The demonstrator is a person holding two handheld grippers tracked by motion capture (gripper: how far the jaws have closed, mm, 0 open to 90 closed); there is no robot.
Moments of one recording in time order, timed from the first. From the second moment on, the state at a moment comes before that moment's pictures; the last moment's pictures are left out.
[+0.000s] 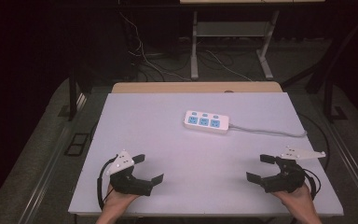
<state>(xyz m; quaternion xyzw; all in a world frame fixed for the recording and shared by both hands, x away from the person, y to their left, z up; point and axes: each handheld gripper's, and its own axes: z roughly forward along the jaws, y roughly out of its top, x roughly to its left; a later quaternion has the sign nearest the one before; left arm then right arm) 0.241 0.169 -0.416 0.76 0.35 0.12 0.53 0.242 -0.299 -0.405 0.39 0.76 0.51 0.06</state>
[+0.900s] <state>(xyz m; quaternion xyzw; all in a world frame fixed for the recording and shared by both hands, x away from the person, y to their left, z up) 0.241 0.175 -0.417 0.76 0.35 0.11 0.53 0.243 -0.295 -0.407 0.39 0.78 0.48 0.05</state>
